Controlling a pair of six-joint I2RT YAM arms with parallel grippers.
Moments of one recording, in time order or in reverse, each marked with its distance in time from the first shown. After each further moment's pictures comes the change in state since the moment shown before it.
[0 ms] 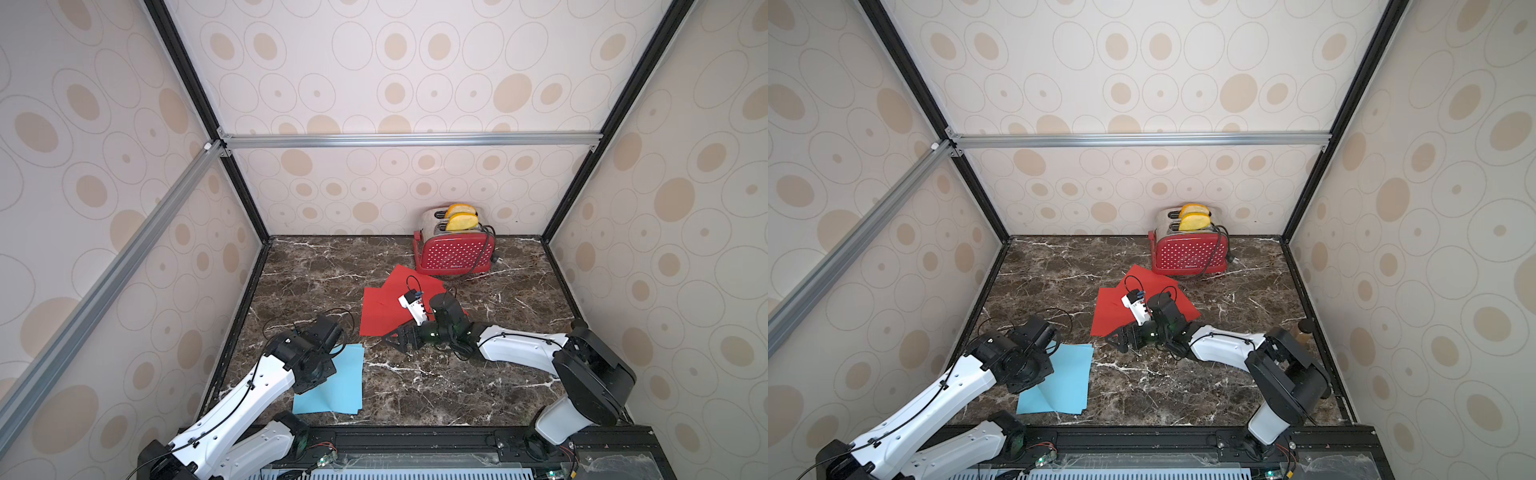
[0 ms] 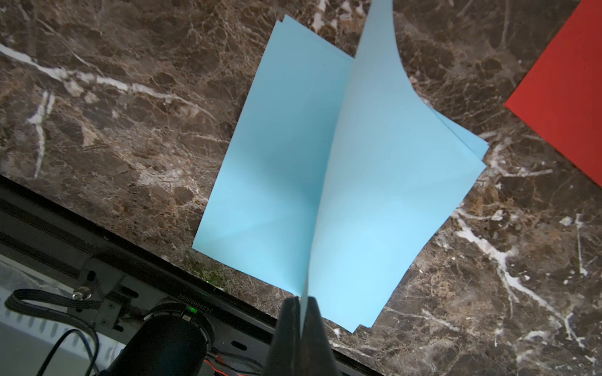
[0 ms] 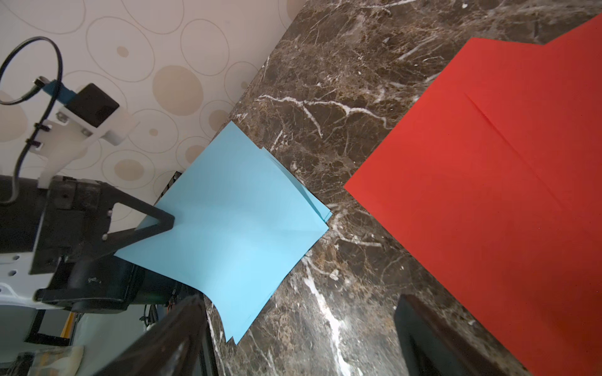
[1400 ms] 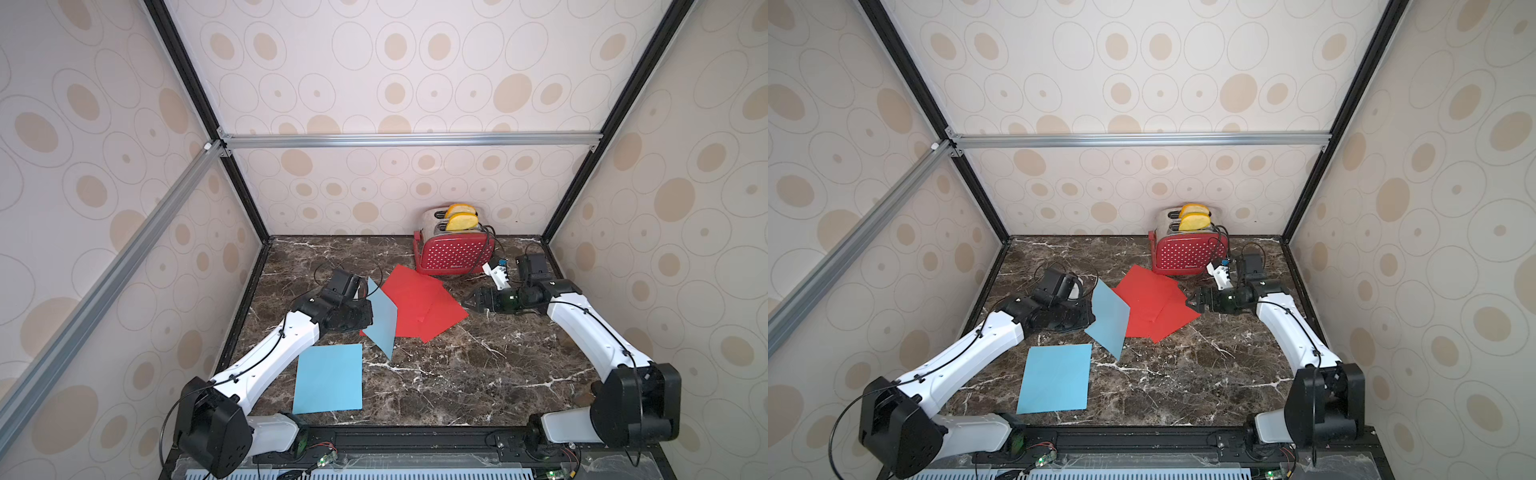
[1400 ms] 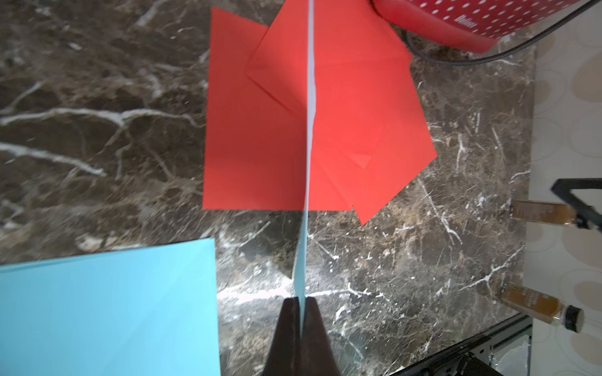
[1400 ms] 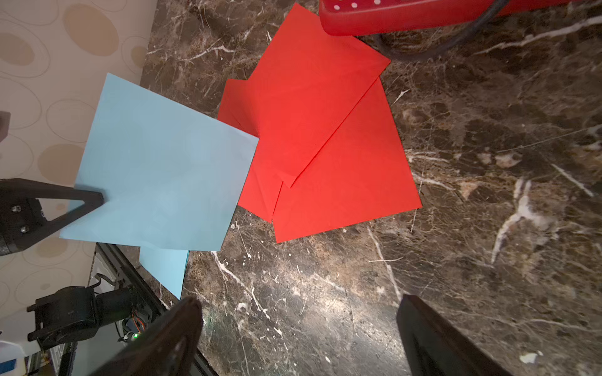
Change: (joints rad) left arm 0.032 0.301 0.259 0.451 0.318 0.415; right arm -0.676 -0.241 0.244 -0.939 -0.092 -0.341
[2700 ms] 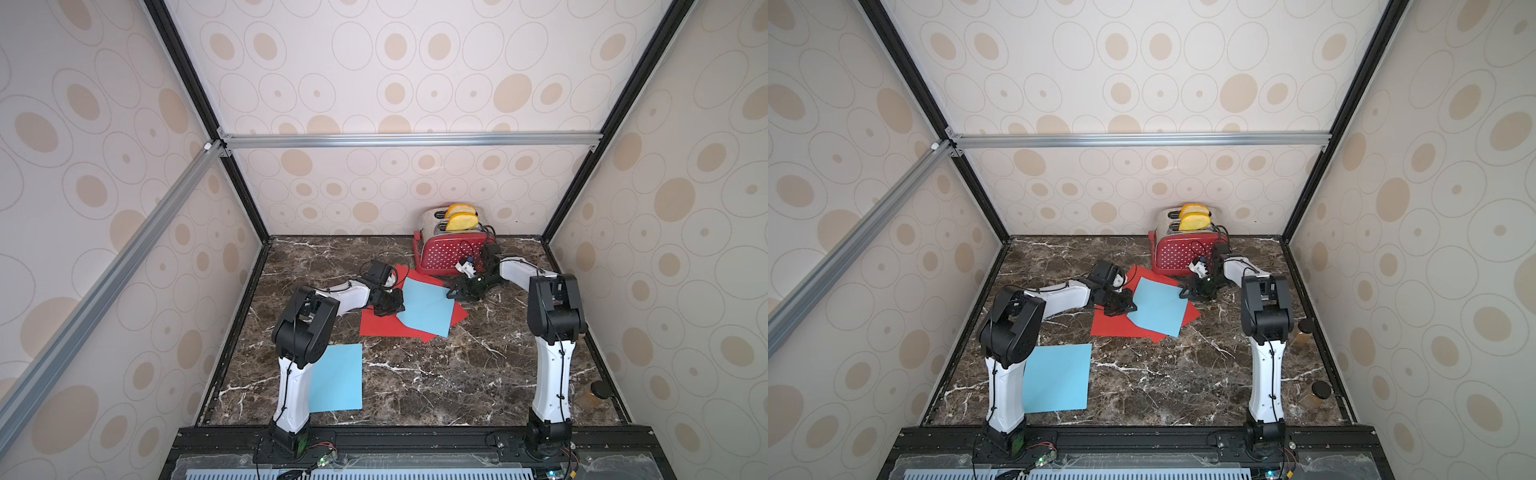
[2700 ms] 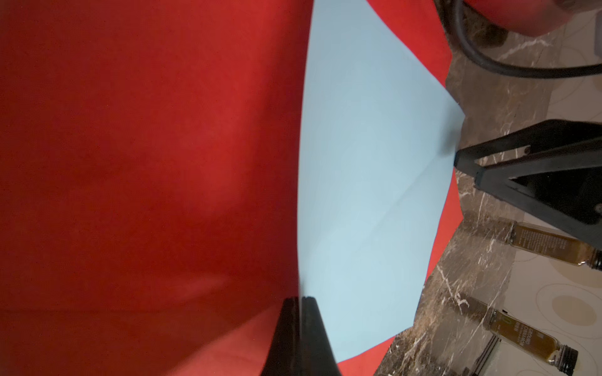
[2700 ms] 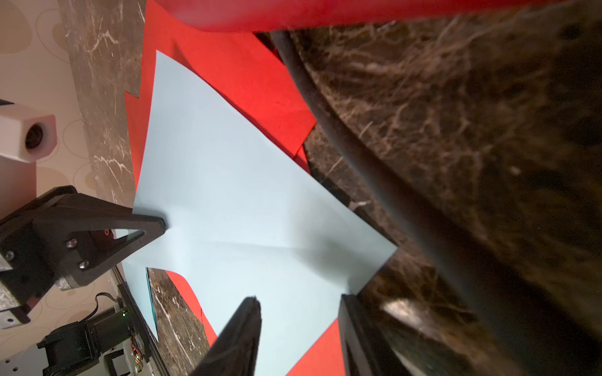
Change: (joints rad) left arm 0.027 0.796 0.299 0.473 0.304 0.047; right arm 0.000 0.868 0.566 -0.077 -0.094 -0.072
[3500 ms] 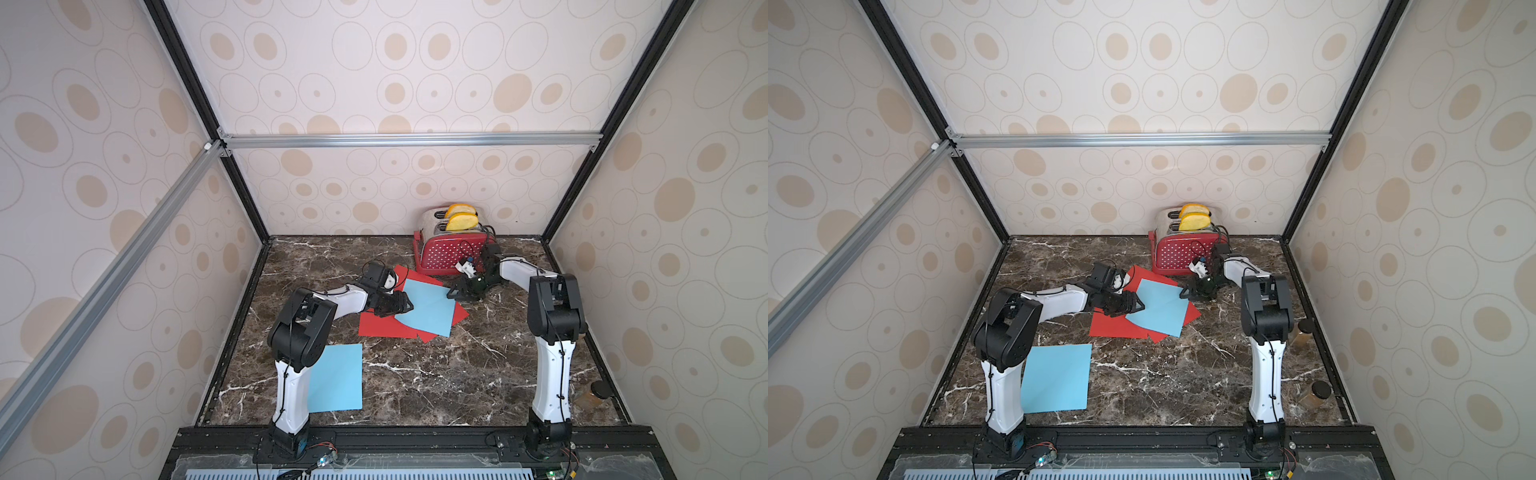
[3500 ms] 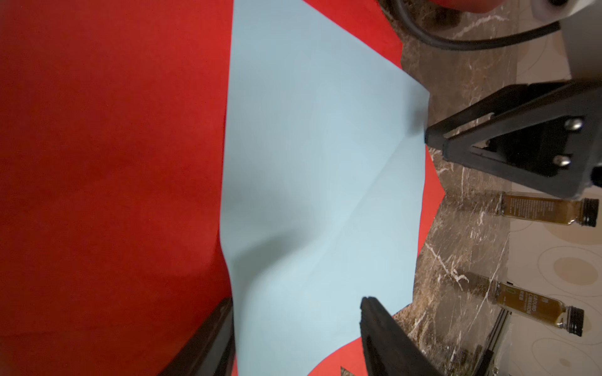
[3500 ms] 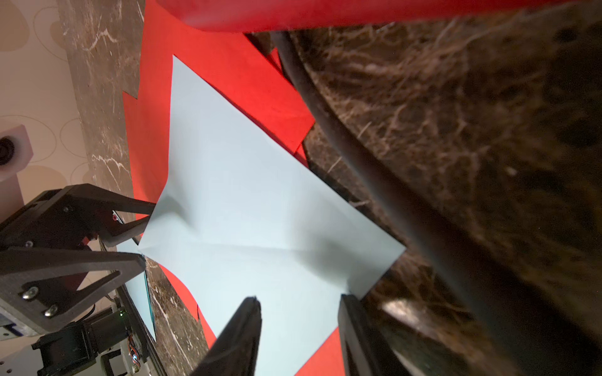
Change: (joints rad) left arm 0.000 -0.039 -0.083 0.125 0.045 0.069; right arm 0.000 0.000 0.000 -0.001 0.005 -0.005
